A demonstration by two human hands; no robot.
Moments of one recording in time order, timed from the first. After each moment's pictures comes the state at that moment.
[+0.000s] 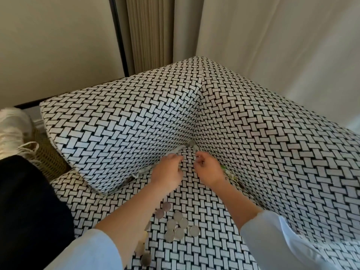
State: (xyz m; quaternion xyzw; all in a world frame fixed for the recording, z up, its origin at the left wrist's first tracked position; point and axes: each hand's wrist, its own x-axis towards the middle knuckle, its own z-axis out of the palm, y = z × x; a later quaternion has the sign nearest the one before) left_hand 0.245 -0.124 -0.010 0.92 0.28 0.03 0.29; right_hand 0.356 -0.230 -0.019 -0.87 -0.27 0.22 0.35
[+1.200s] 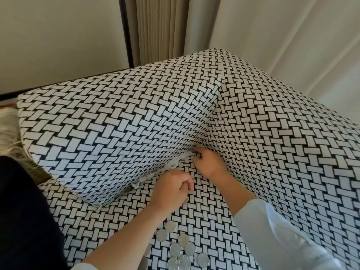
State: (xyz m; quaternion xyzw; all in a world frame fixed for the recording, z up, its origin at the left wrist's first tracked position) left_hand 0.238 -0.116 -0.044 0.87 0.20 0.18 0.41; right_hand 0.401 -0.166 -0.042 -0.90 -0.34 0.18 0.19
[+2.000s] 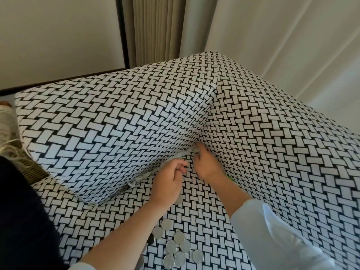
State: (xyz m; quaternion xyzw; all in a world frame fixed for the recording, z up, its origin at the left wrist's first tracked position) left_hand 0.249 -0.119 -0.050 0.78 0.28 0.23 0.51; right_hand 0.389 -0.177 -0.028 -0.91 -0.31 0.19 0.22
